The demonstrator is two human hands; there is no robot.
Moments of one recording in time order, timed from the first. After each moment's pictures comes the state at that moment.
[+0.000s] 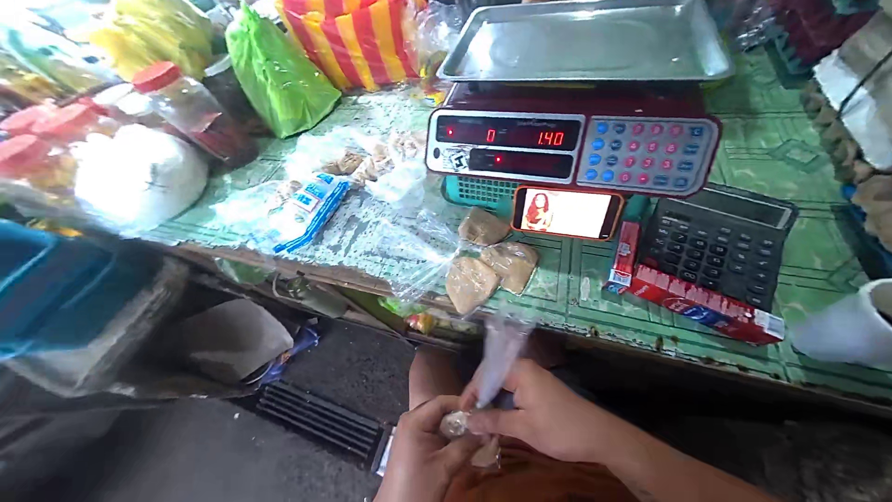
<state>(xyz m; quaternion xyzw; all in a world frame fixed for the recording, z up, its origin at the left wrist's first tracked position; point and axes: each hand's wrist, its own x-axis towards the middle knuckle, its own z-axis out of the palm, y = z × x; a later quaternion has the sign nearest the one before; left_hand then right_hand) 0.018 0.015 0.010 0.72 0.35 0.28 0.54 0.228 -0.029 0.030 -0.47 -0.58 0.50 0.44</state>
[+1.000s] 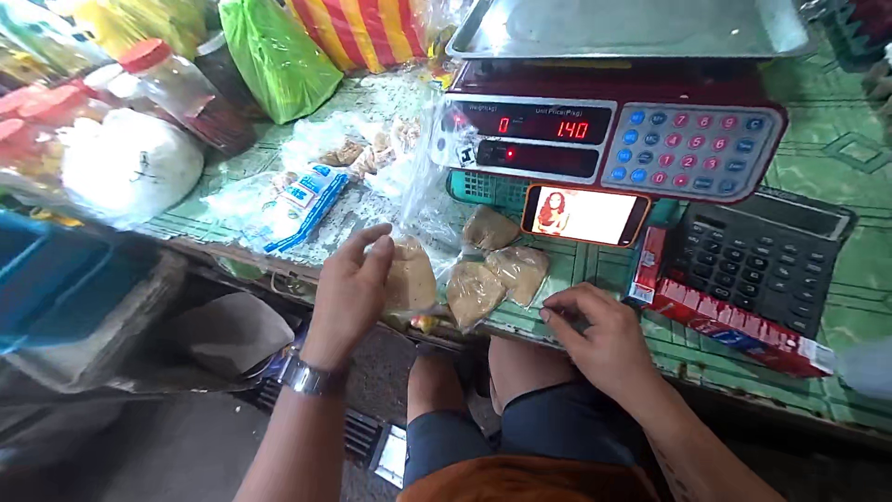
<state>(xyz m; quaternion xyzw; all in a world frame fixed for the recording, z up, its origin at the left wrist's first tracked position) 0.072 0.184 0.093 0.75 0.50 0.28 0.33 0.317 0.002 -0.008 -0.69 -0.56 0.09 0.45</state>
